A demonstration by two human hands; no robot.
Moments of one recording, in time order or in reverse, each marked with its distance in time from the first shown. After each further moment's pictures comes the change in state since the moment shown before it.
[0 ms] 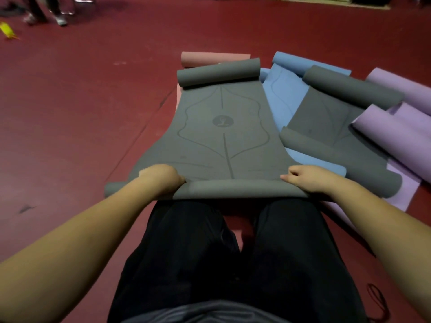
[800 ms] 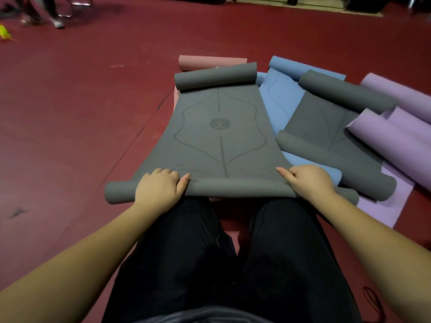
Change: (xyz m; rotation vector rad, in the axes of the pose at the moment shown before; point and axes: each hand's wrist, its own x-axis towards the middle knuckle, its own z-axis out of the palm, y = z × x) left_hand -0.003 0.000 0.051 -0.037 0.718 0.205; right_hand -0.003 -0.004 0.014 -0.142 0.405 0.013
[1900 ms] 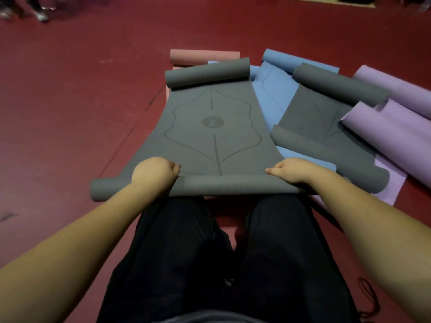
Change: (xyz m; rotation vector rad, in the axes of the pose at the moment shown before) left_hand 0.047 0.003 -0.016 0.131 -0.297 -0.010; right_hand 0.038 -0.006 -0.013 0.087 -0.509 0.008
